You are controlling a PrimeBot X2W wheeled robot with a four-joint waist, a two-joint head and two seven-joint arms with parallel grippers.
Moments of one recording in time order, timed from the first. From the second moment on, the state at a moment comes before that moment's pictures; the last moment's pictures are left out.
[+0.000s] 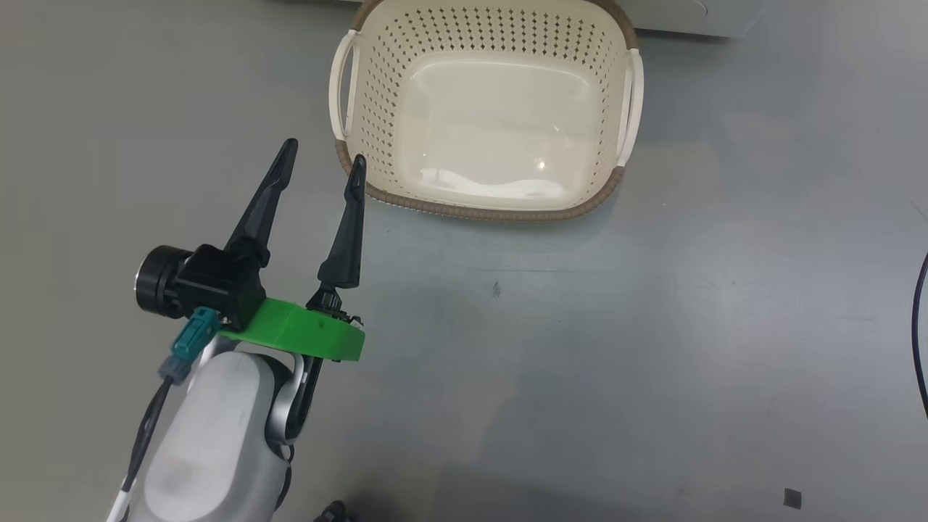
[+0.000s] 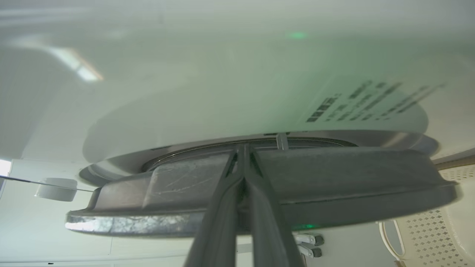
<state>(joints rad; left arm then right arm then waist) -0.42 0.03 -0.32 0.16 -0.33 -0.02 -0.25 -1.18 -0.25 0.08 0.46 1.68 -0.10 0.52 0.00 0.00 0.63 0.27</state>
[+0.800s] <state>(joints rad) -0.43 0.03 -0.35 0.15 -0.35 0.00 -0.25 -1.24 -0.27 0.10 0.55 1.68 -0.08 0.62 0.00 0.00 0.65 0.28</state>
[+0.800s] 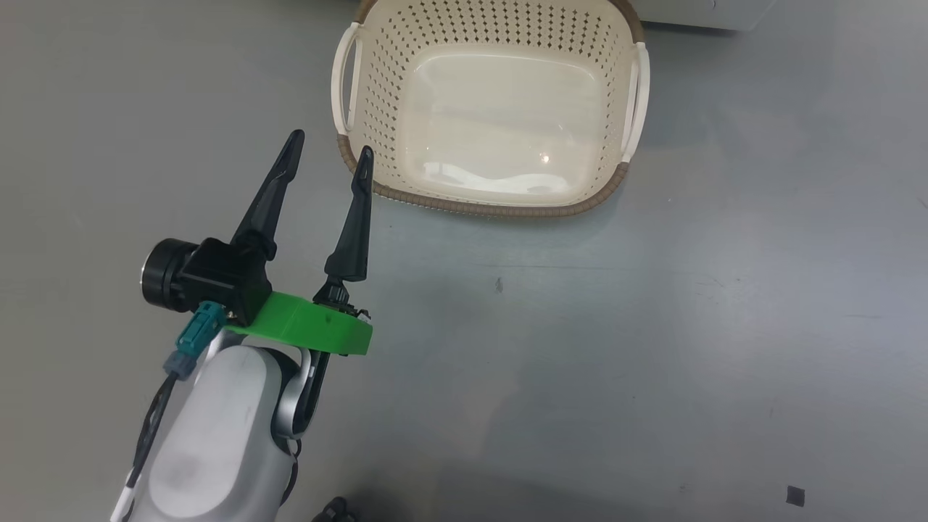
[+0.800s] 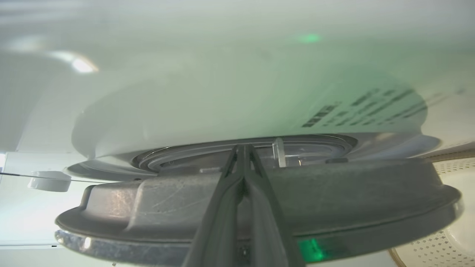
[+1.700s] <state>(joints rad) -0.41 0.03 -0.33 0.19 -0.35 0.01 -0.25 -1.09 -0.25 0.15 0.60 1.71 0.04 0.74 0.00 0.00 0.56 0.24</state>
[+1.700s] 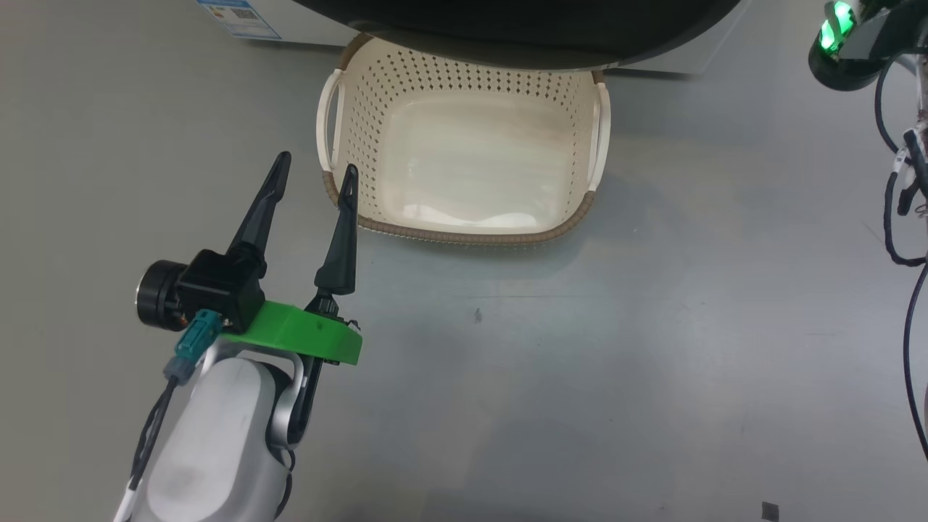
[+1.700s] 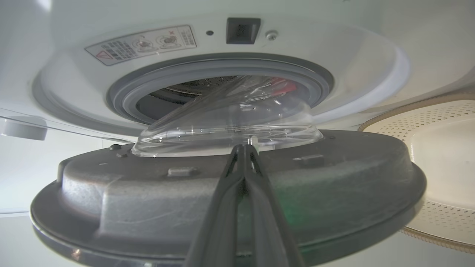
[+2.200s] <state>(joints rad) -0.38 0.03 -0.31 0.22 -0.34 0.01 -0.25 -0.95 -0.21 0.18 0.60 1.74 0.08 0.81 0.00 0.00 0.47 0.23</state>
